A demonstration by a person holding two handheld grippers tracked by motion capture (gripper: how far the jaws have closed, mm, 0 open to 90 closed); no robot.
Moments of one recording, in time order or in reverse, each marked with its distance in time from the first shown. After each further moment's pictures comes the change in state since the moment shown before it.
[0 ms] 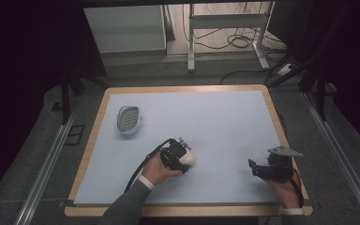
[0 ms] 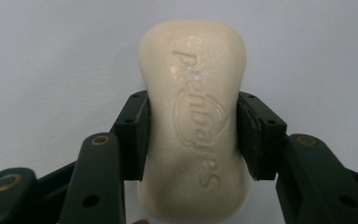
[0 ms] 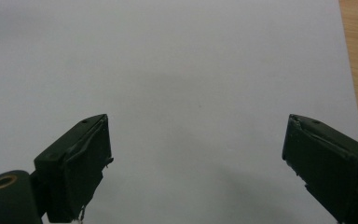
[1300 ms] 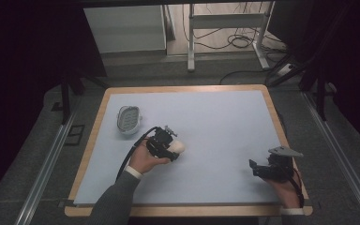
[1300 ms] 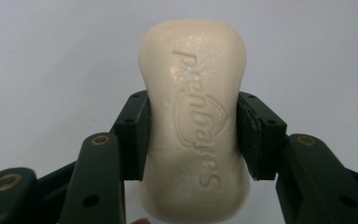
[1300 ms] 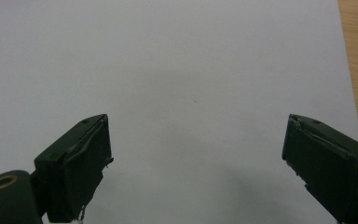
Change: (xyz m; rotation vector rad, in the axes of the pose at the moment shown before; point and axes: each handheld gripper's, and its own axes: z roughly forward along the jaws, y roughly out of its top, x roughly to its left) left arm 0.042 -0.003 -0.033 -0.046 0.005 -0.063; right arm -0.002 -0.002 0.002 0.013 -0.006 0.003
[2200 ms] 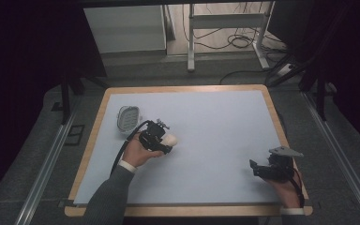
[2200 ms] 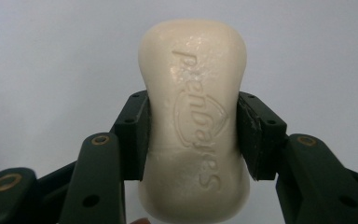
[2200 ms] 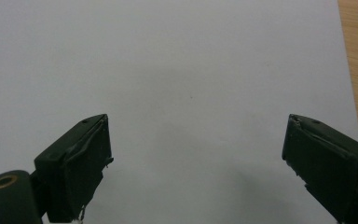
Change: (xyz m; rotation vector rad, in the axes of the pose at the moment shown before) left arm 0.026 0.000 -0.012 -0.008 0.033 -0.046; right arm -0.002 -0.002 0.002 0.010 -0.004 0.009
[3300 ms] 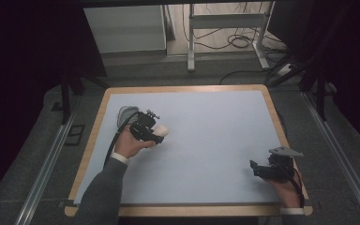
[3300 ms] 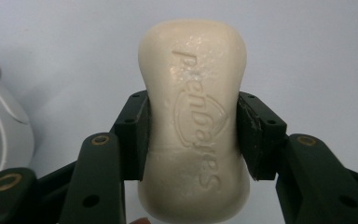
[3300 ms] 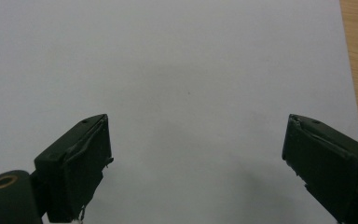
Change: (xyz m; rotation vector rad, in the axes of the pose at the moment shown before) left arm 0.033 0.005 -0.018 -0.023 0.045 -0.062; right arm -0.002 -0.001 0.002 0.012 -0.003 0.003
